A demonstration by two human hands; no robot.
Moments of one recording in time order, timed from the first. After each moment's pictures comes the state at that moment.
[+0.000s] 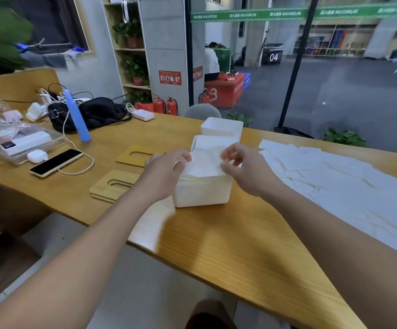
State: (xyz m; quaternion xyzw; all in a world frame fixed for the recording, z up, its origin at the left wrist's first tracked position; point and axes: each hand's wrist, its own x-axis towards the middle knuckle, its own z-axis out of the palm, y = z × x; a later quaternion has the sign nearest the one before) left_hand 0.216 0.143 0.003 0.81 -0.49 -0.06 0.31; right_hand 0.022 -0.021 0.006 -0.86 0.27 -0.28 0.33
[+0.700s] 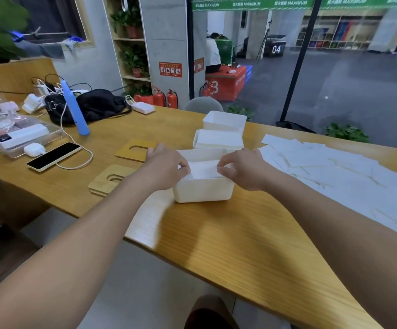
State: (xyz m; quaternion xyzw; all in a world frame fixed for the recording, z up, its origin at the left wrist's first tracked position) left_hand 0.236 0.124 0.005 0.84 -0.53 -0.04 0.11; right_hand 0.043 -0.036 0.005 -0.95 0.26 -0.09 0.12
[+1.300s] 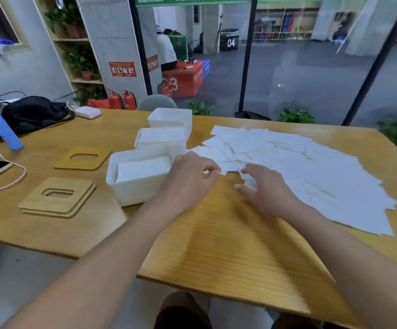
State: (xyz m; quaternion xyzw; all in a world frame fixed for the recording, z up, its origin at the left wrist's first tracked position) left_hand 0.067 0.045 -0.017 0.69 -0.65 -0.02 0.32; right_hand -0.142 -0.078 -0.061 -0.88 0.43 -0.16 0.14
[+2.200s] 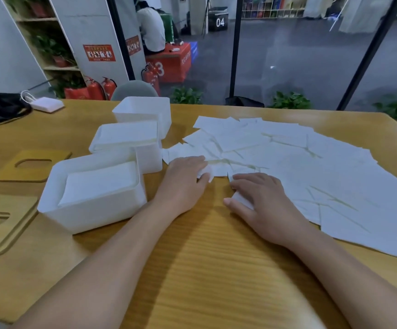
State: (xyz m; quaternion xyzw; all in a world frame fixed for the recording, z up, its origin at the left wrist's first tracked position) left_hand 0.075 -0.060 -0.084 0.73 -0.64 -0.05 0.24; right_hand -0.155 -0.113 -0.103 -0.90 0.37 -0.18 0.14
